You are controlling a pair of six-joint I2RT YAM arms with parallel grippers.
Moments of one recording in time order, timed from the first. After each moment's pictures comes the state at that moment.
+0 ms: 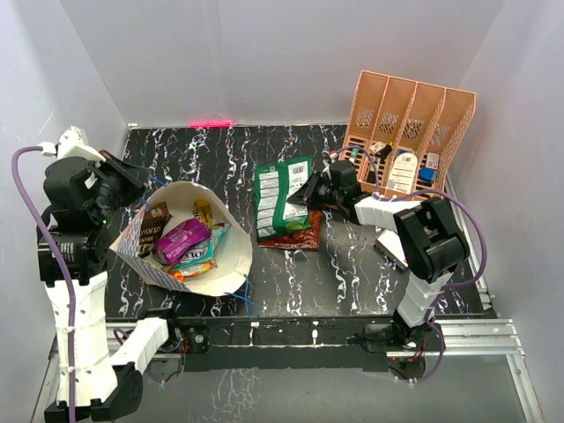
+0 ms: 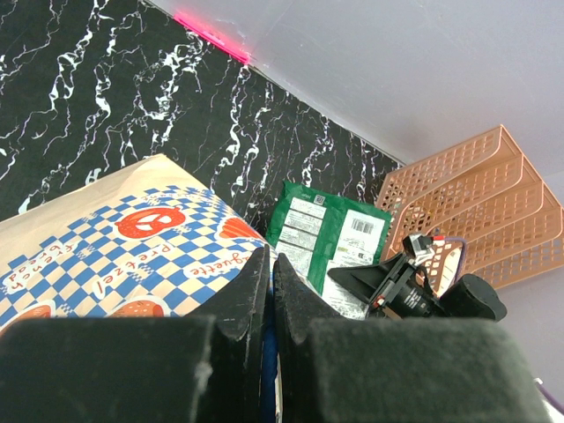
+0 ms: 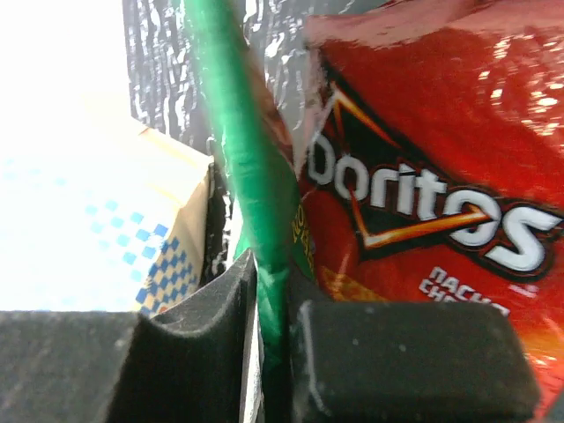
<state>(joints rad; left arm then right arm) 0.05 0.89 1.49 -0.91 0.06 -0.59 0.41 1.79 0.96 0.31 -0.47 0.92</state>
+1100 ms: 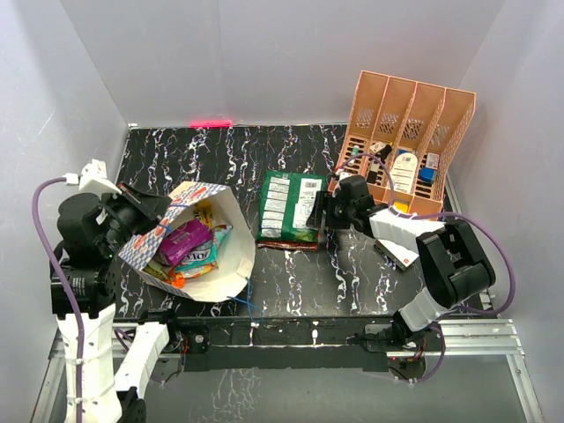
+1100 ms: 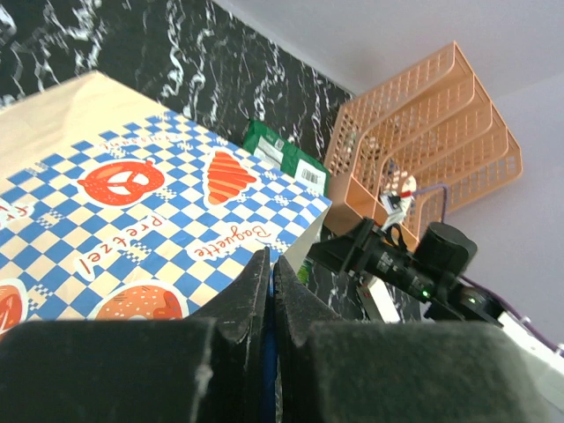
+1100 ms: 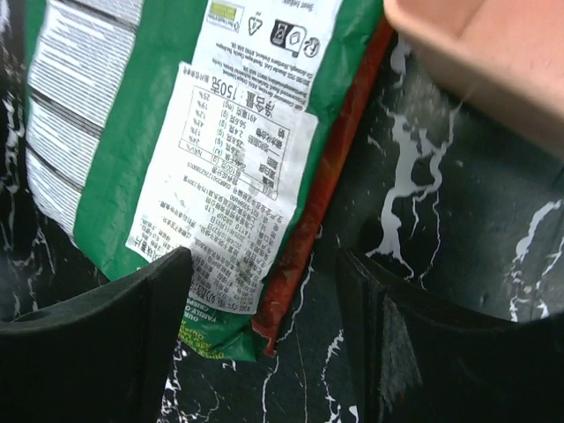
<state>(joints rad) 0.04 0.70 1.26 -0.88 0.23 -0.64 0.39 1.57 0.82 -0.01 -0.25 0.45</state>
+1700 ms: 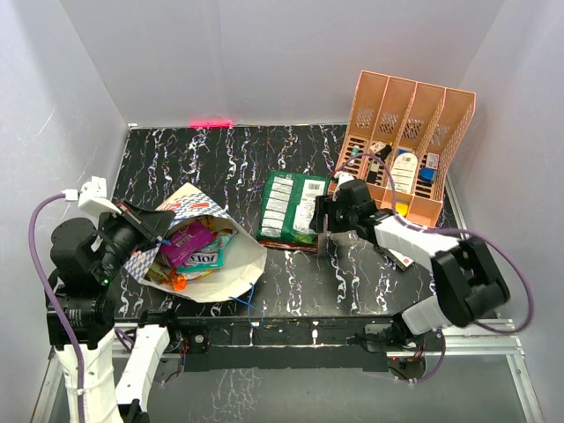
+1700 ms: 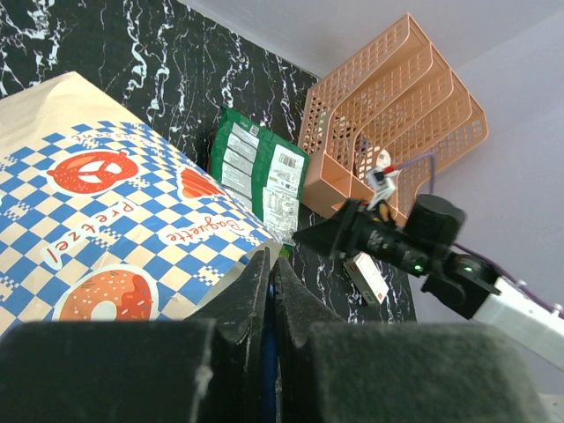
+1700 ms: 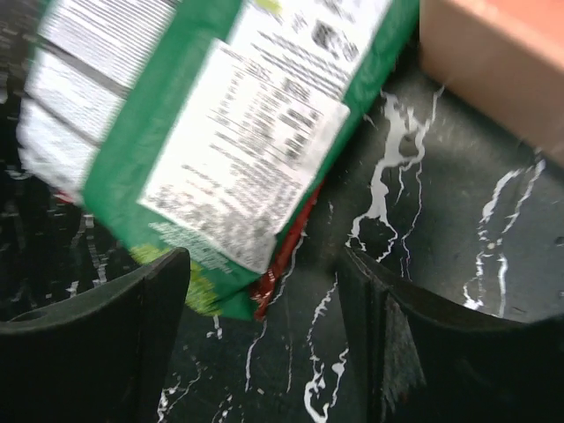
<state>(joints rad) 0.04 0.58 1.23 -0.91 0.34 -0.63 0.44 1.49 0.76 -0.06 -0.16 0.38</state>
